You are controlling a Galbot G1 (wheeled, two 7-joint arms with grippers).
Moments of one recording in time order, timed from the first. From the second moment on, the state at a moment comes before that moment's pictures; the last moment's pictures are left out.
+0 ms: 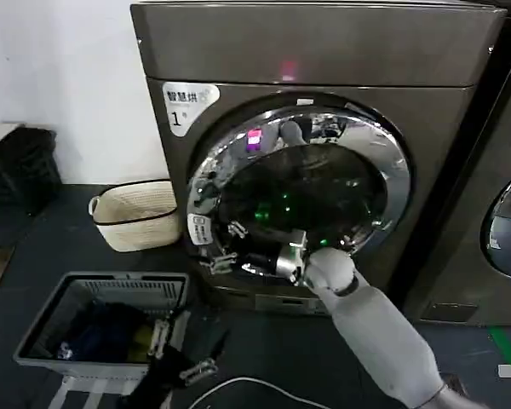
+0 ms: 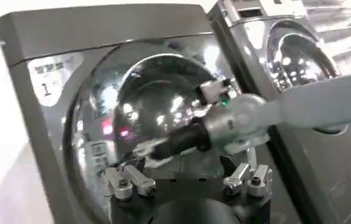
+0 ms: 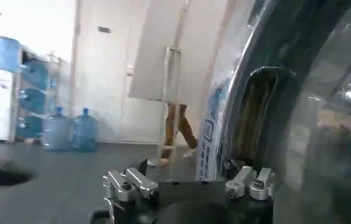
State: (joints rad) left arm 1.69 -1.45 -0.71 -2.22 -0.01 -0.38 0.54; right arm -0.47 1.16 -0.14 1.56 0.57 -0.05 -0.82
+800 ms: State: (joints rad) left arm 1.60 -1.40 -0.99 -2.19 -0.23 -0.27 0.54; right arm -0.51 1.03 -0.11 1.59 0.74 0.08 -1.24
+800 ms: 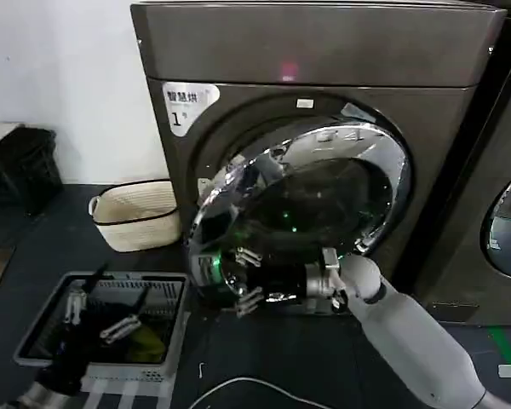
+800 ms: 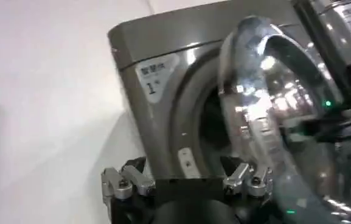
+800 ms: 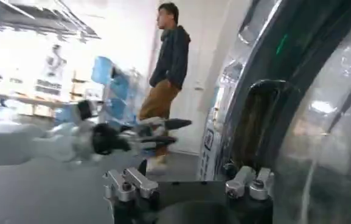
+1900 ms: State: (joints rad) left arm 1.28 -1.13 -0.73 -2.01 -0.25 -0.20 0.56; right arm -1.07 0.80 0.55 1.76 0.85 0.17 -1.36
